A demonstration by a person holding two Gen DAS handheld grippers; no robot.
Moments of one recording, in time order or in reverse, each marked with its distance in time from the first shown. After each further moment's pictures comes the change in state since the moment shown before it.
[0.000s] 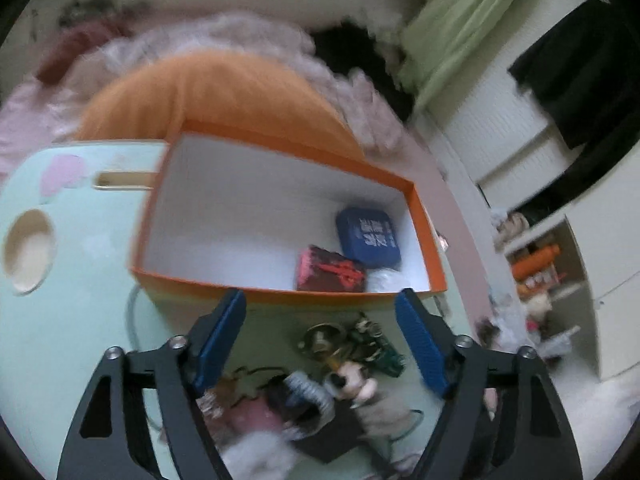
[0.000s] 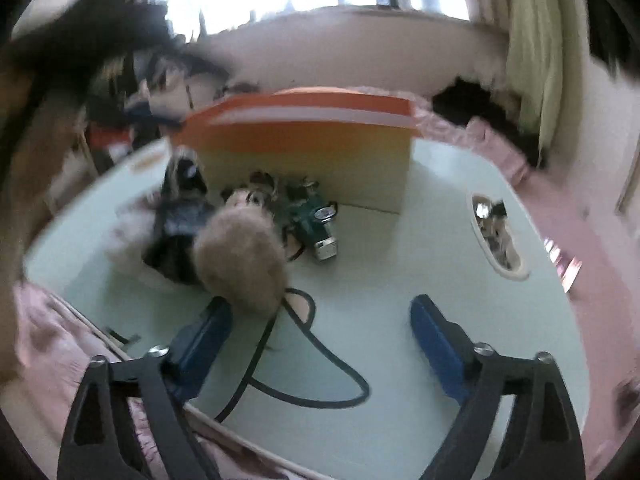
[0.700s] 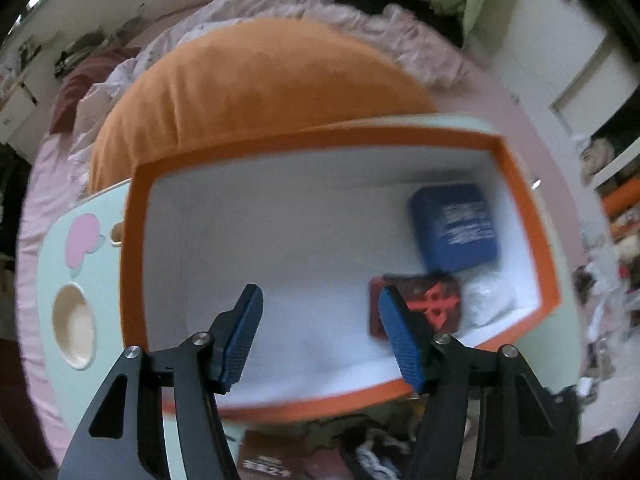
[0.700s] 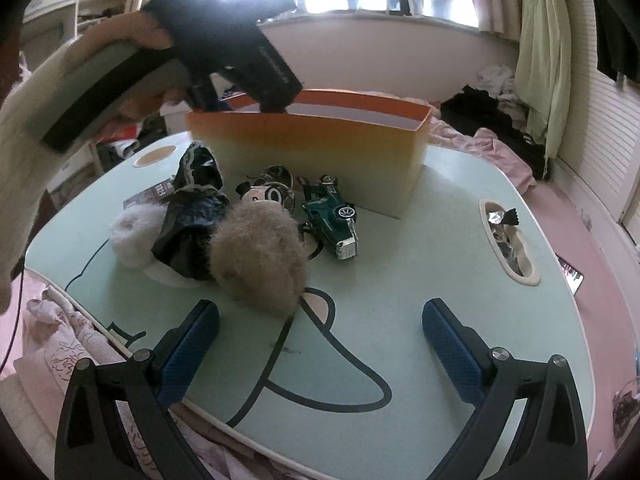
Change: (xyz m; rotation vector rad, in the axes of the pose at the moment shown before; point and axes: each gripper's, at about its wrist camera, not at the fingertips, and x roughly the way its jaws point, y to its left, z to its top) left arm 0.059 -0.017 0.029 0.176 0.151 0.334; right arm 0.008 -0.002 0.010 -0.001 -0.005 0.003
